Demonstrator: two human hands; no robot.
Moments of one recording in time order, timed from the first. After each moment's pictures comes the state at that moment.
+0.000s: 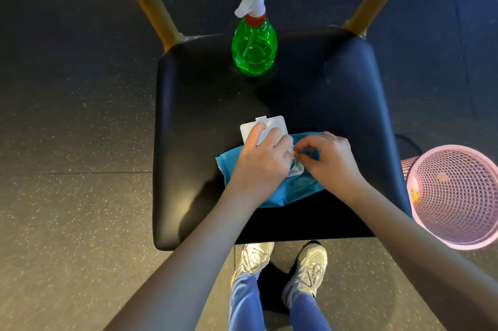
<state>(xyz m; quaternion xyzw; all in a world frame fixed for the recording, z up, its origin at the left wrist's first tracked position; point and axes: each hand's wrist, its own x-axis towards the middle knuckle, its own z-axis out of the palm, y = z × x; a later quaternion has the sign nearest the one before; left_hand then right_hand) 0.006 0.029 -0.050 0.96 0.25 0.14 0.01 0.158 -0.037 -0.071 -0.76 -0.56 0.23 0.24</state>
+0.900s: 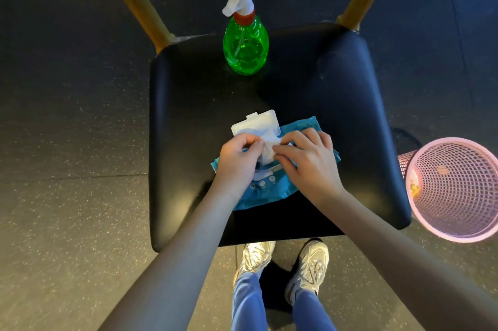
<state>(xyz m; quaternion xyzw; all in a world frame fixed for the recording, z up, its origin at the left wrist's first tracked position) 0.004 0.038 -0.019 0.45 0.60 0.12 0.65 0.130 -0.039 -0.071 -0.73 -0.64 0.09 0.21</state>
